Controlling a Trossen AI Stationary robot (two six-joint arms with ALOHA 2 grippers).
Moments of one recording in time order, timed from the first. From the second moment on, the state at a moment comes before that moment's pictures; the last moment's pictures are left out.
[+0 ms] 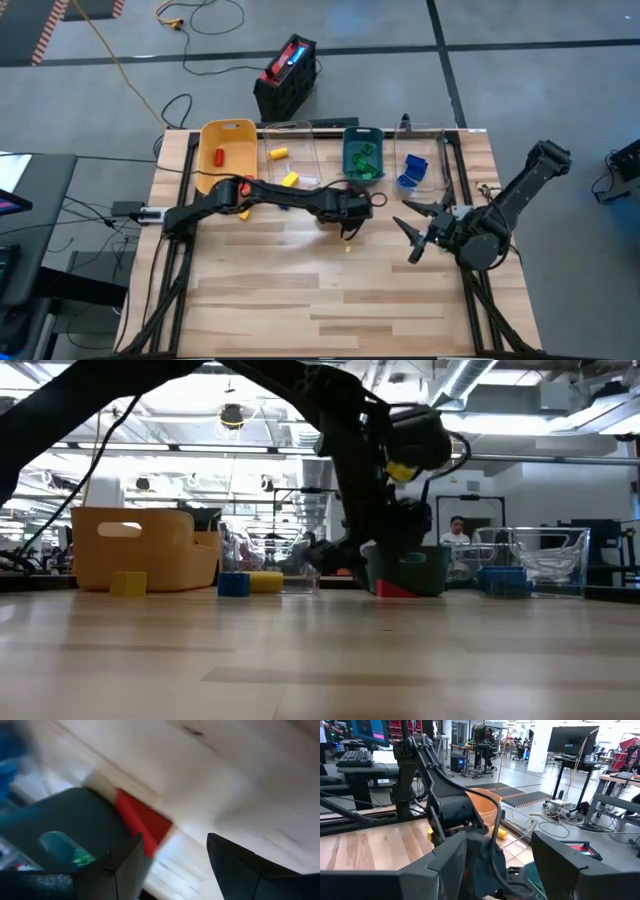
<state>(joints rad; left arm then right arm) 0.03 2.38 1.96 -0.71 -0.63 1.23 0.79 0.96 0.70 -0.02 1.38 0.23</state>
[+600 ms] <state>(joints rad) 0.06 2.36 1.99 -0.60 -0.43 0.90 0.79 0.96 0.70 -0.02 1.38 0.20</state>
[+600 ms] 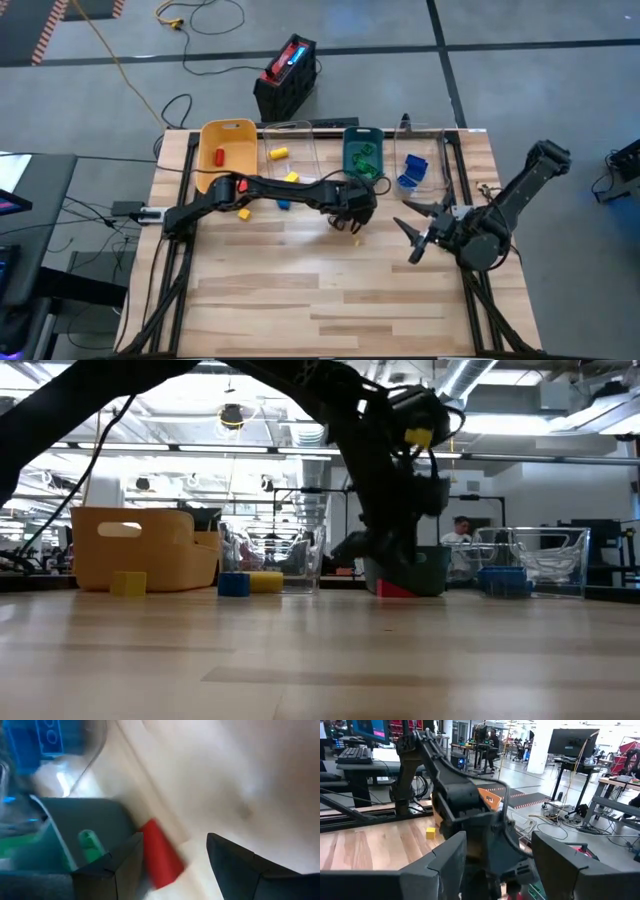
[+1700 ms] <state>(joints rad) 0.17 2.36 1.96 -0.63 -0.29 0.29 0.92 0.95 0.70 0.02 1.57 0.15</state>
